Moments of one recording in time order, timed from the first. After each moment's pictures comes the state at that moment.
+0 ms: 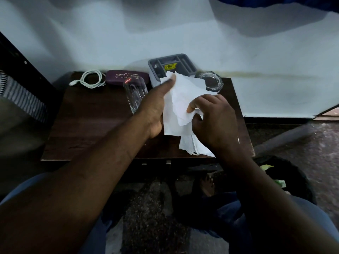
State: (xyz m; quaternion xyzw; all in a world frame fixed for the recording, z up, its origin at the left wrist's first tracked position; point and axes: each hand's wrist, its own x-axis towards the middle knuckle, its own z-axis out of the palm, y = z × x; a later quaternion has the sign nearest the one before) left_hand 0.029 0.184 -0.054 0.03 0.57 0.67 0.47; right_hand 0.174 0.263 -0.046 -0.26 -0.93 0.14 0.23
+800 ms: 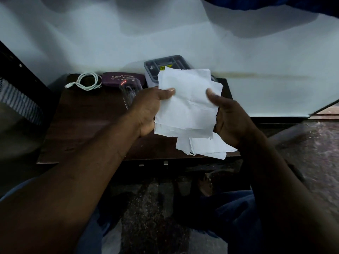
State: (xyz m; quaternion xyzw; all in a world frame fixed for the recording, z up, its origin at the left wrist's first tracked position) left_hand 0.024 0.179 -0.046 0.05 0.59 0.66 0.47; right_hand 0.191 0.310 -0.038 -0.36 -0.55 0.75 0.11
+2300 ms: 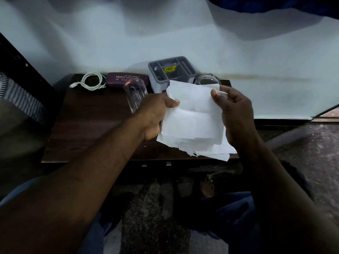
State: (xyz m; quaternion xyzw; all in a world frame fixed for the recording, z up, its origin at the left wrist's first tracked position) left_hand 0.030 0.176 -0.048 0.05 0.61 0.63 0.48; right_hand 0.178 0.310 -0.051 -0.38 -0.61 0.62 0.32
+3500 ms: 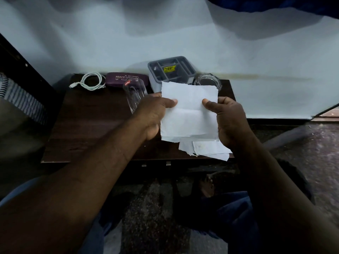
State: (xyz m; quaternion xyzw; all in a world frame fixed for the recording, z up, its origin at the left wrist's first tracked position) left_hand 0.025 0.178 -0.059 0.05 0.61 0.65 0.45; right_hand 0.173 0.304 -0.055 -0.44 -0.54 0.68 0.24
